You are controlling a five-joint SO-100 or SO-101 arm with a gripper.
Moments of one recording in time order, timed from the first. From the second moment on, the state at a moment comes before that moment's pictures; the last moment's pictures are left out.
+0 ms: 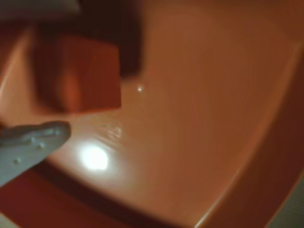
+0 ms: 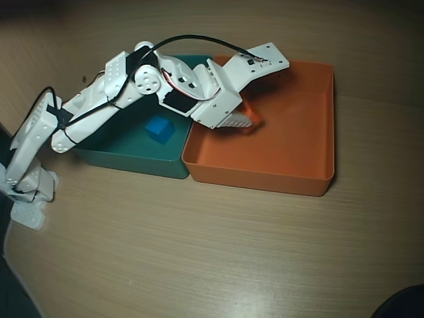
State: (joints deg) arm -24.5 30.5 6.9 69.3 -94.7
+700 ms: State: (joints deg) arm -24.6 30.5 6.9 69.3 -94.7
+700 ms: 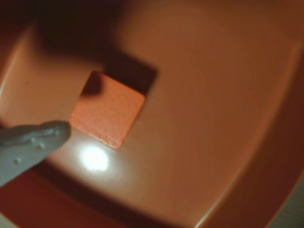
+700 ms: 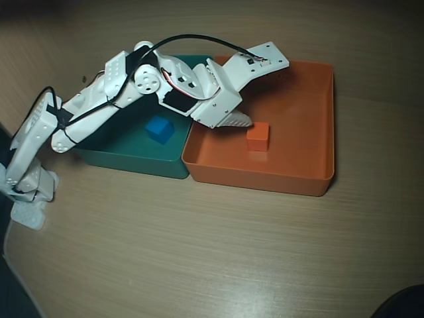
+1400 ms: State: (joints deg) arm -24.6 30.6 6.9 69.3 -94.7
